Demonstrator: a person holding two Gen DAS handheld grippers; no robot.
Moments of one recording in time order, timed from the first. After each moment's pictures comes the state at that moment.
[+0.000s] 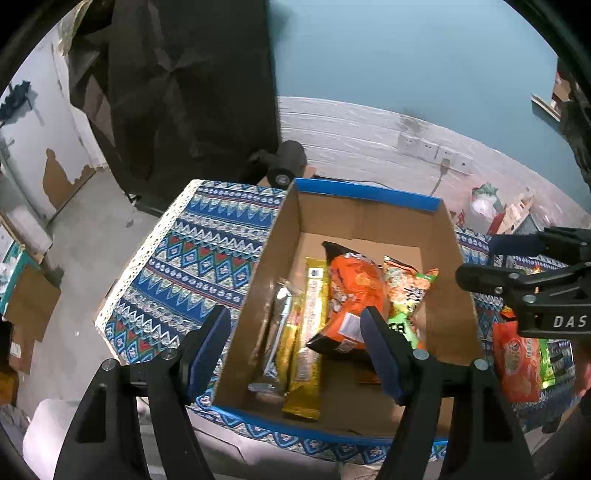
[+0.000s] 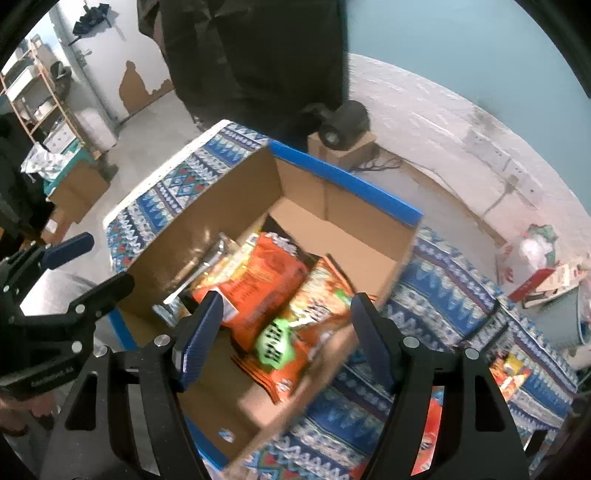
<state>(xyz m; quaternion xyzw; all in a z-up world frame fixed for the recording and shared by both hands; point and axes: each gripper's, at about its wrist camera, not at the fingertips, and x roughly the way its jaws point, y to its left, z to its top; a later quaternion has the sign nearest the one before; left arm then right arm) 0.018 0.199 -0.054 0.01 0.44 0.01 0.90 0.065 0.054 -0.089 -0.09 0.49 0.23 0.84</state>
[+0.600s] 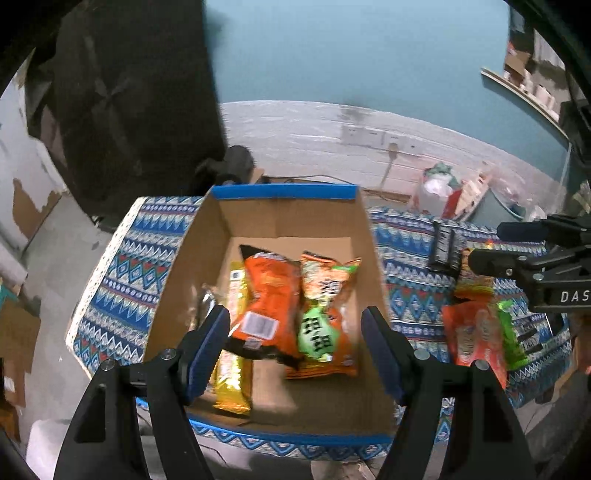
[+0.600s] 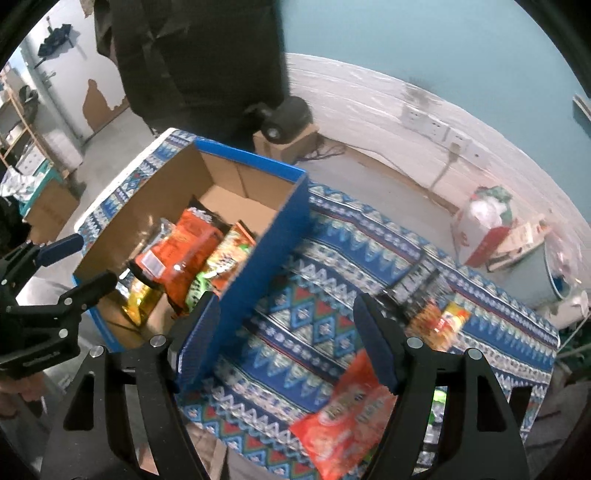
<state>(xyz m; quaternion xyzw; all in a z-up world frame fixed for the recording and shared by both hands) 0.006 0.114 -0.044 0.04 0.44 -0.06 0.89 0.033 -0.049 -0.072 -0.07 0.49 0.16 0.85</state>
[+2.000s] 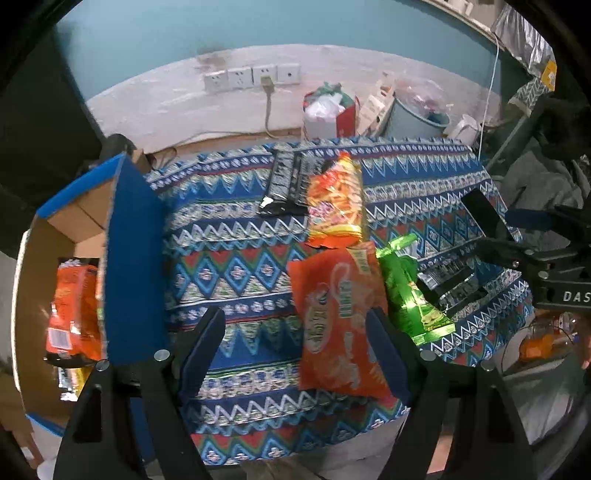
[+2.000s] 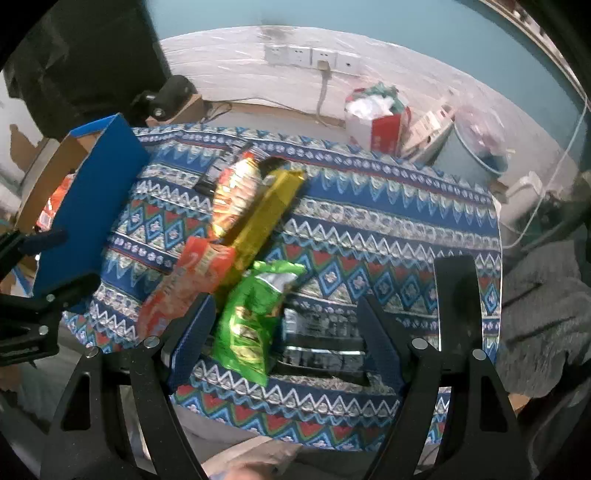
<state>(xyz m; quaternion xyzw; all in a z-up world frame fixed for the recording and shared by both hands) -0.004 -0.095 -0.105 0.11 0.53 -0.21 0.81 -0.051 -0.262 -0.123 0.01 0.55 0.01 0.84</state>
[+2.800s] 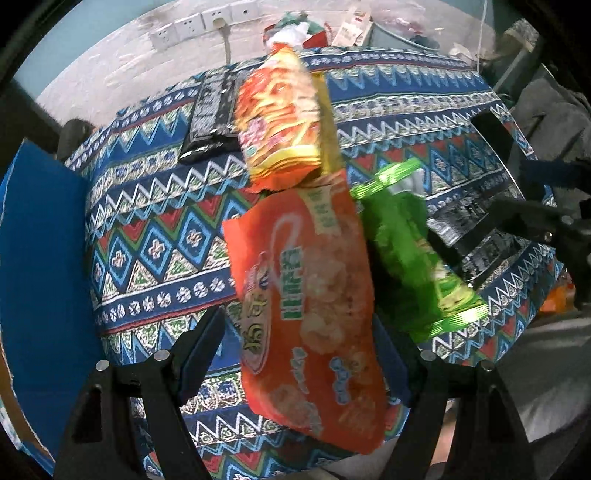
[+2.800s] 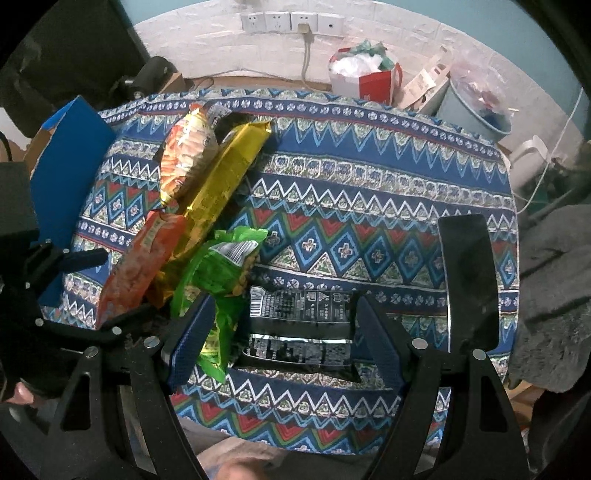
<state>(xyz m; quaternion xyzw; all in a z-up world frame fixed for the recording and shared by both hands) 0.004 -0.153 -0.190 0.18 0.61 -0.23 0.74 -0.043 -0.288 -0.176 0.03 0.59 0.00 0.81</state>
